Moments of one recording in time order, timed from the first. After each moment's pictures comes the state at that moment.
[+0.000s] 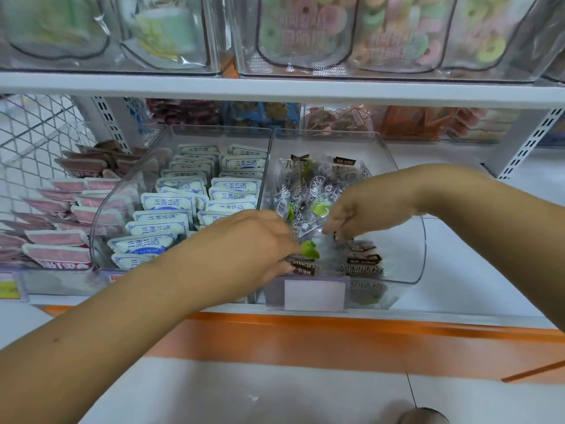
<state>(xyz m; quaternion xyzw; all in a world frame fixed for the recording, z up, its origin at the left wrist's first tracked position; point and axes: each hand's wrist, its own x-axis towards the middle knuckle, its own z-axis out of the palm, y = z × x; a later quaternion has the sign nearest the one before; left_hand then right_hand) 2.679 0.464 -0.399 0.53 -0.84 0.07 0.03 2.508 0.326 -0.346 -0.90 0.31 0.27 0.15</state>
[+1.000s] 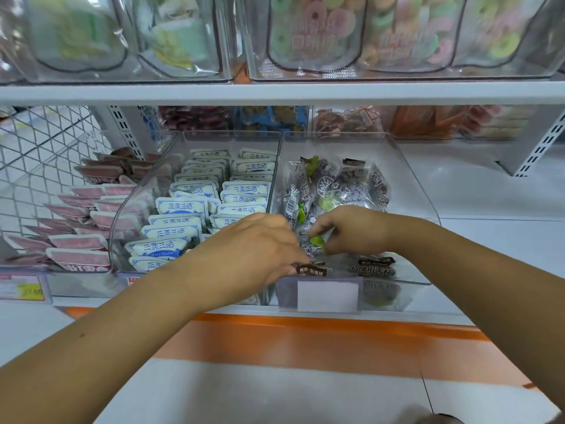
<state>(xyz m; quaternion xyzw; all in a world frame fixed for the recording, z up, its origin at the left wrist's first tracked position) 2.698 0.460 -0.422 0.47 -0.87 0.10 0.11 2.523 0.323 -0.424 -0.90 0.33 0.07 0.29</state>
